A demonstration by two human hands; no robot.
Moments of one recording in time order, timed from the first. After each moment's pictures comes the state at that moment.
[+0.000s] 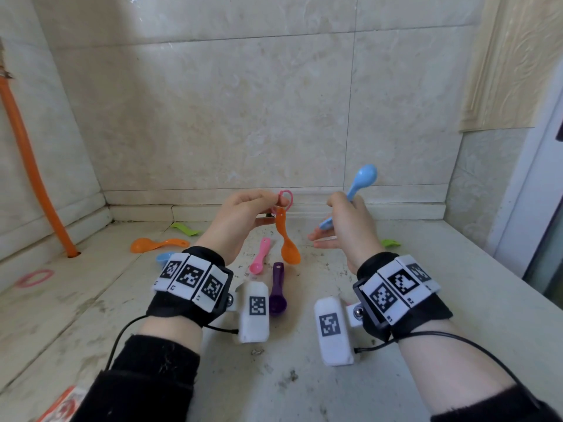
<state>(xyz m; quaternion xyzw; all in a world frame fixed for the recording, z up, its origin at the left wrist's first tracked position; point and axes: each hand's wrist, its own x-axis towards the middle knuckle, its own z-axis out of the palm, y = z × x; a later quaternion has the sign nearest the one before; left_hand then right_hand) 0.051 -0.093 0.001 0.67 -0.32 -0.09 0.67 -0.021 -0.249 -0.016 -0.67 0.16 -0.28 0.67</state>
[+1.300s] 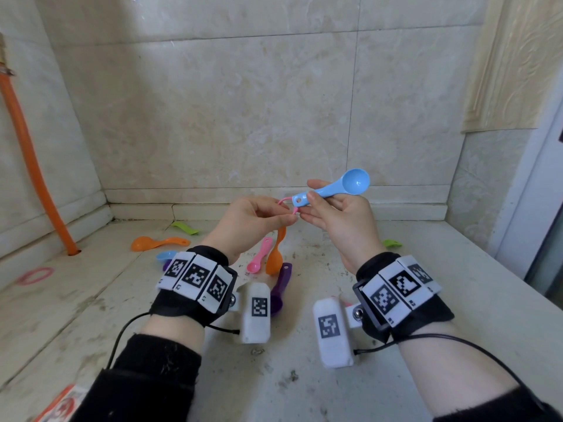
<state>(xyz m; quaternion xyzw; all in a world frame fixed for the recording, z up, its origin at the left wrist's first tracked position) 0.057 -0.096 -0.008 0.73 -0.35 -0.04 0.58 -0.022 -0.240 -0.017 -0.62 -0.01 -0.30 0.72</state>
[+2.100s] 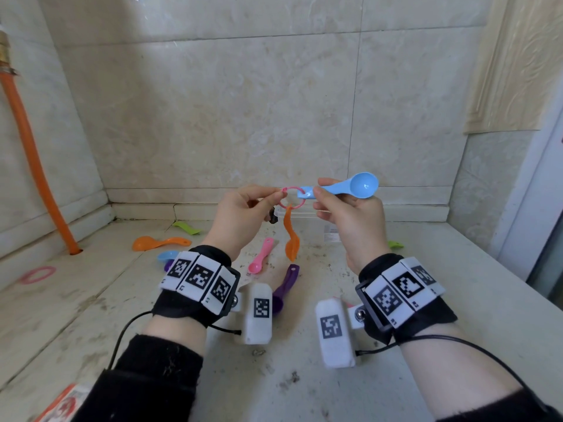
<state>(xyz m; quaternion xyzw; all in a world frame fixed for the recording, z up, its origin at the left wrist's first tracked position) 0.057 -0.098 -0.003 0.72 -0.30 0.09 0.61 -0.025 -0.243 -0.014 -0.61 0.03 -0.39 0.69</state>
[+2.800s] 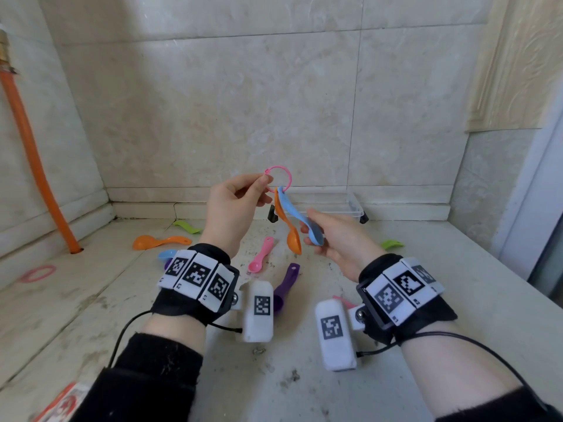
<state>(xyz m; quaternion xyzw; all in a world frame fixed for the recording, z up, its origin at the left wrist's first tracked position) 0.051 -0.096 0.004 0.66 -0.25 0.12 0.70 -0.020 -0.241 -0.023 -0.66 0.17 -0.13 0.72</state>
